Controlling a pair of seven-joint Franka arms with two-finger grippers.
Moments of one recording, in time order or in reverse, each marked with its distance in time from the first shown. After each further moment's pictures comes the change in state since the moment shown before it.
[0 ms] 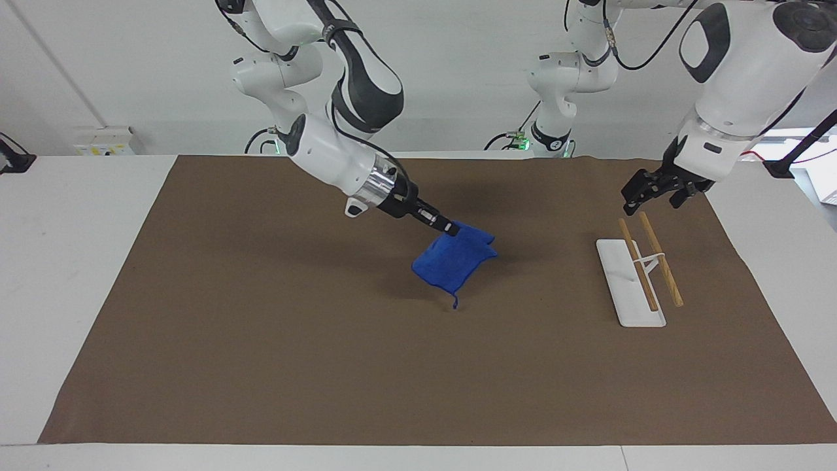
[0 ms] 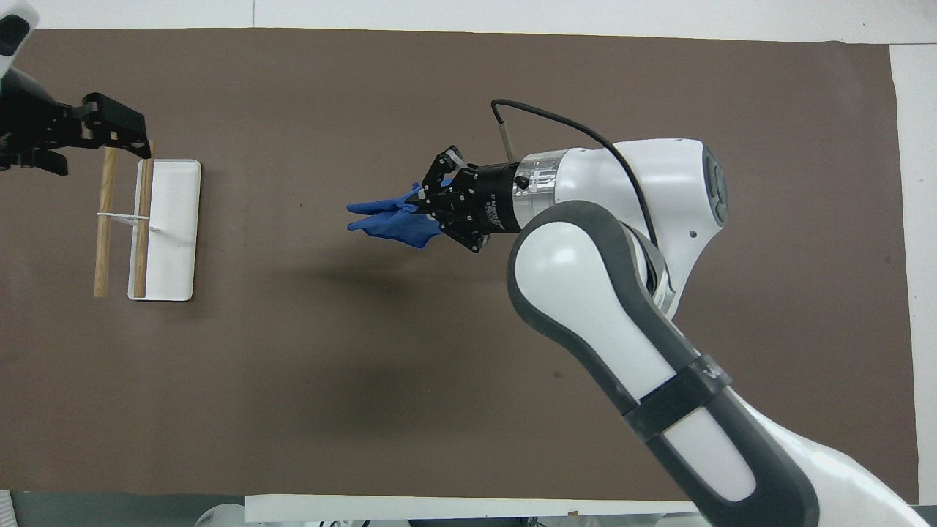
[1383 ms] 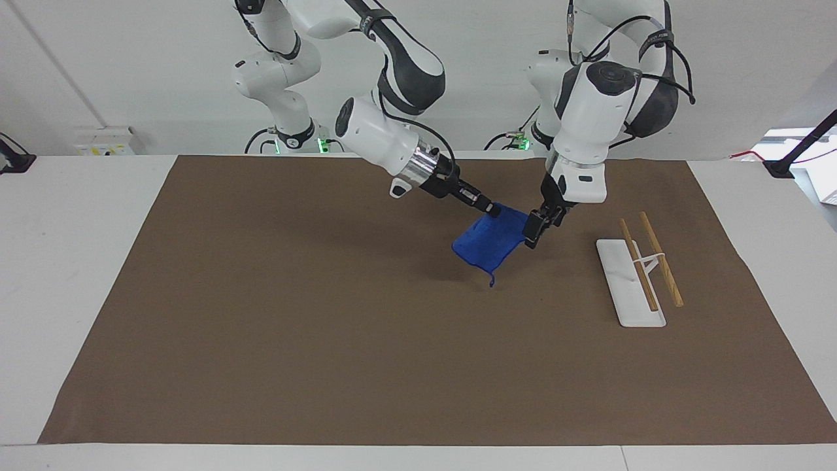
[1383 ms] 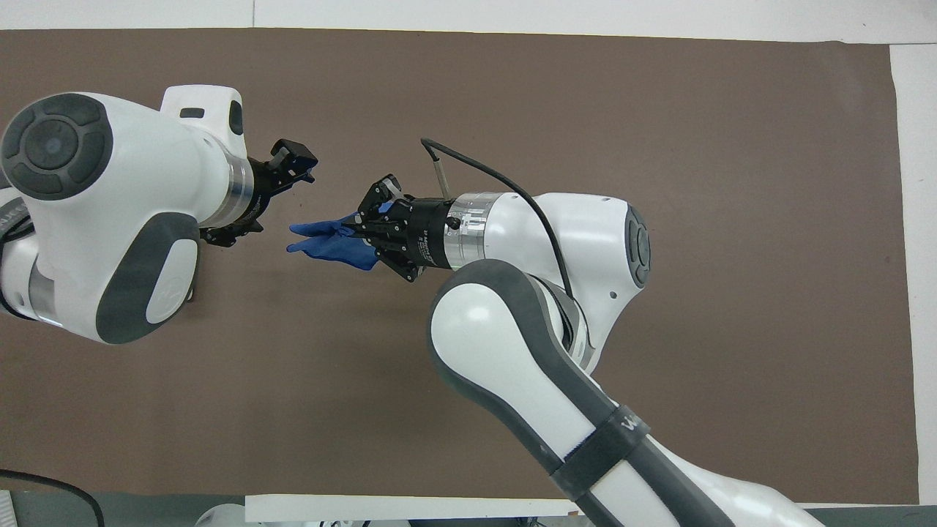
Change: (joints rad) left arm -0.206 -0.077 -0.004 -0.392 -0.001 0.425 -0.696; right arm 0.114 0.010 -0.003 0.001 0.087 0.133 0.012
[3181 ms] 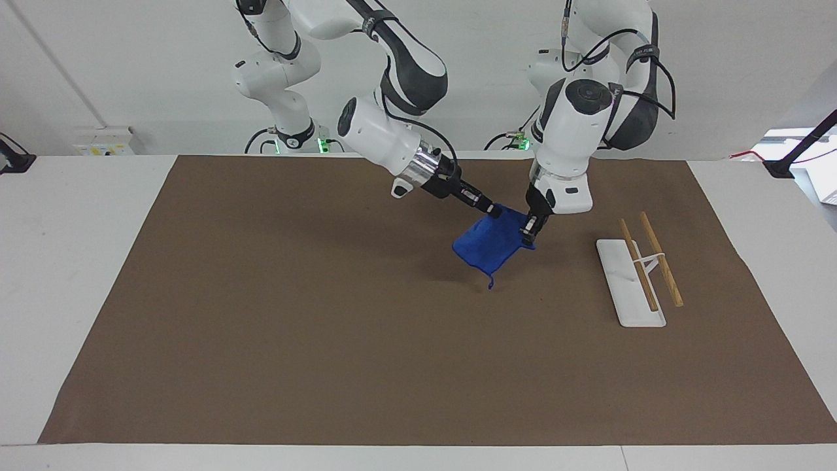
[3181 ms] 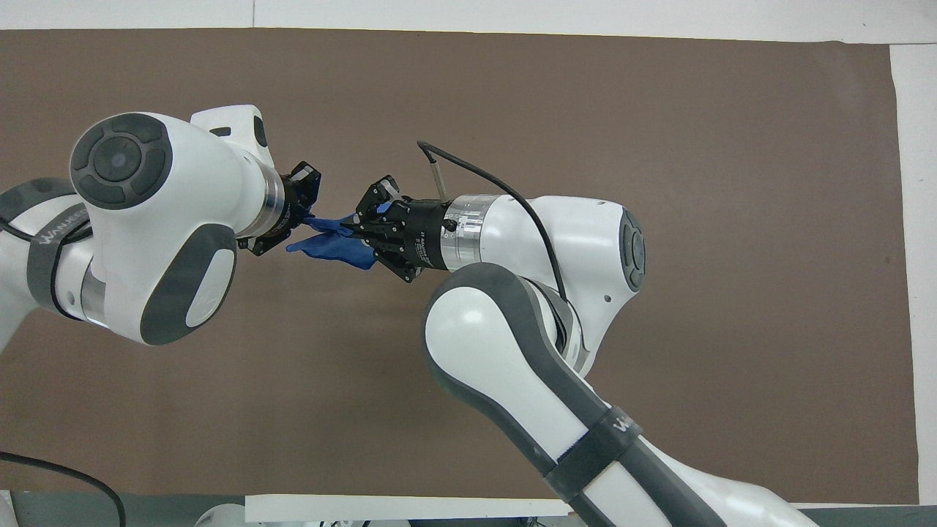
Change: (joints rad) left arm -0.034 0.019 0.010 -0.039 0.000 0.019 -0.170; right arm 0.009 0.005 0.000 0.000 0.000 0.019 0.000
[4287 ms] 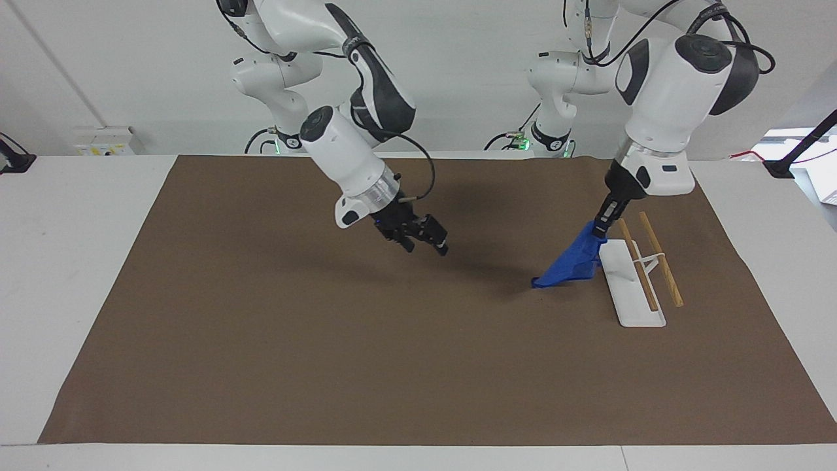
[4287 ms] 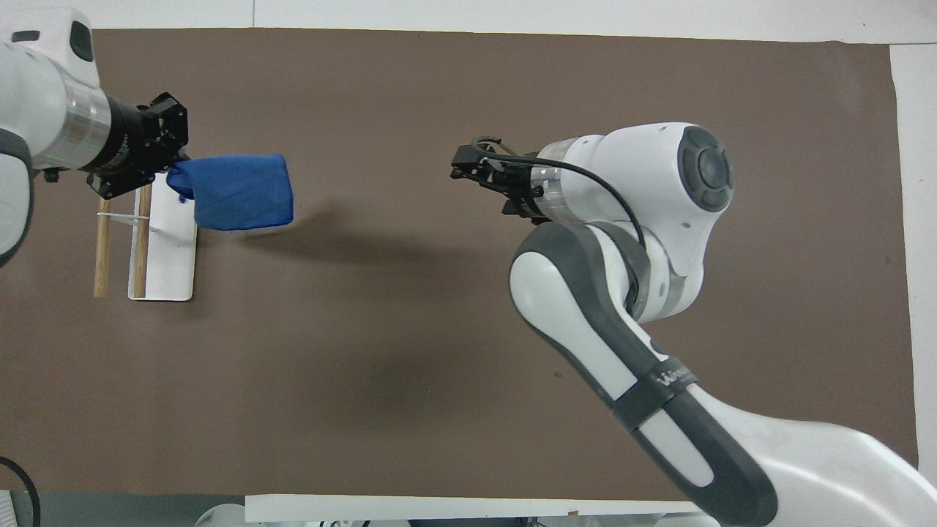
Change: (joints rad) left arm 0.224 0.004 0.024 0.250 0.001 -0.226 0.347; right arm -0.272 0.006 -0.018 -0.013 -0.720 -0.221 -0.320
